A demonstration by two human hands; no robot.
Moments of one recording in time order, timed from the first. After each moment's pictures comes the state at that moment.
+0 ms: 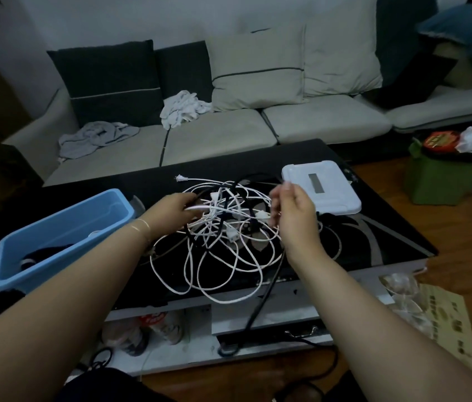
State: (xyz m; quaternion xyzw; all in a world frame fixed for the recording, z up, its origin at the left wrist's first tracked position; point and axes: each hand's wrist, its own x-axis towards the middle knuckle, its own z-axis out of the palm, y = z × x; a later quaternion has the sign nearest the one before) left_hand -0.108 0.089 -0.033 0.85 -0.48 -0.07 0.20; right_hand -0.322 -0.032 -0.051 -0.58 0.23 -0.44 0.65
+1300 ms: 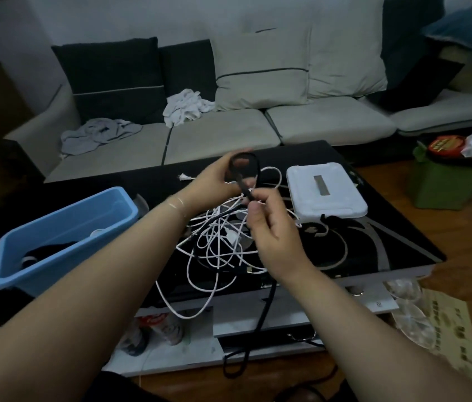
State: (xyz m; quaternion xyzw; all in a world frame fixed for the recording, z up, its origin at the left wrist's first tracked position) left_hand -0.163 0.036 0.006 0.70 -0.56 -0.13 0.42; right_hand -0.325 0.003 -0.052 -0.74 0.03 -0.43 0.52
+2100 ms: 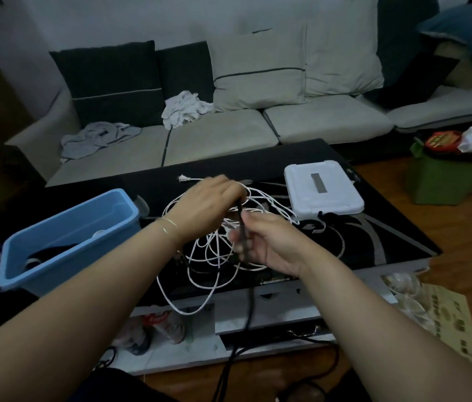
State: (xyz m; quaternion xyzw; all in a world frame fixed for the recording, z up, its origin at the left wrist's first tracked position) left_hand -0.166 0.070 -0.012 0.65 -0.72 0.24 0.06; right_hand -0.325 -0.011 -0.043 -0.50 0.09 -0.06 0.86
